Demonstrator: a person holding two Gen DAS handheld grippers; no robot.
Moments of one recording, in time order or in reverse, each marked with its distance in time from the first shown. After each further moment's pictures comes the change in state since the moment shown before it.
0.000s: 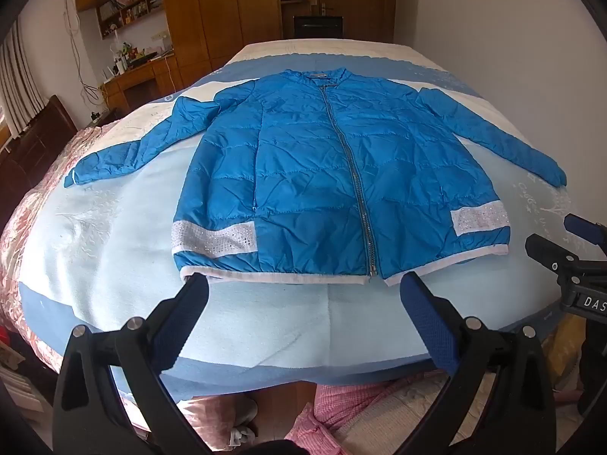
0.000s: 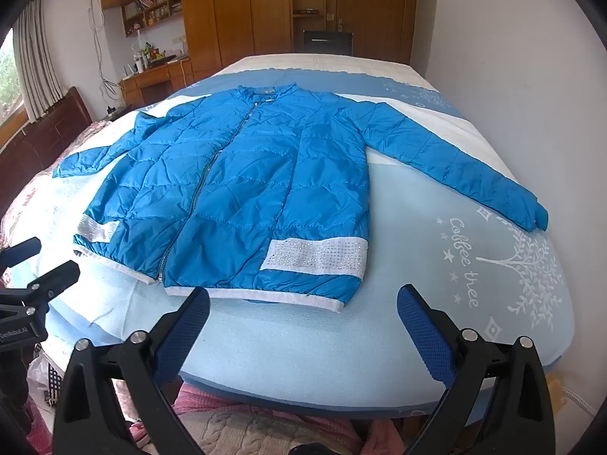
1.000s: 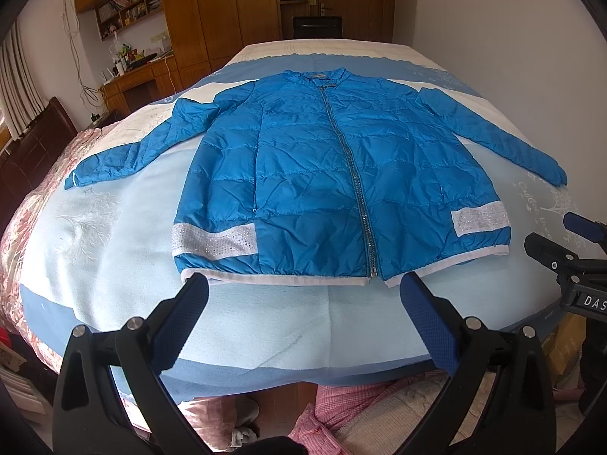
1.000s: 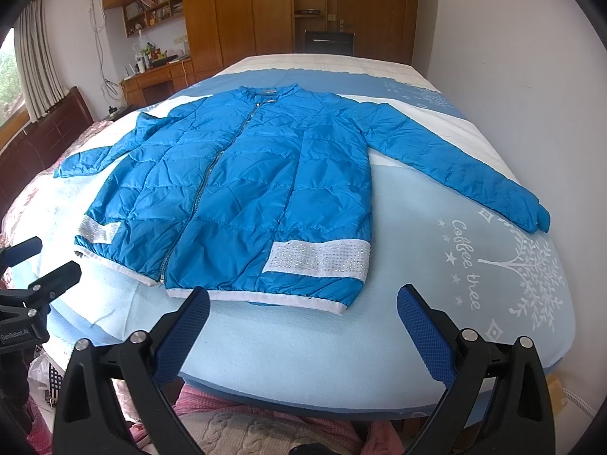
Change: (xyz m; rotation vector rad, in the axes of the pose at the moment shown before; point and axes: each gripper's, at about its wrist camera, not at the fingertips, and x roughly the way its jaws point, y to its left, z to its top) left arm 0.000 0.000 0.000 0.000 -0.002 -0.001; right arm 0.001 0.001 0.001 0.000 -0.003 0.000
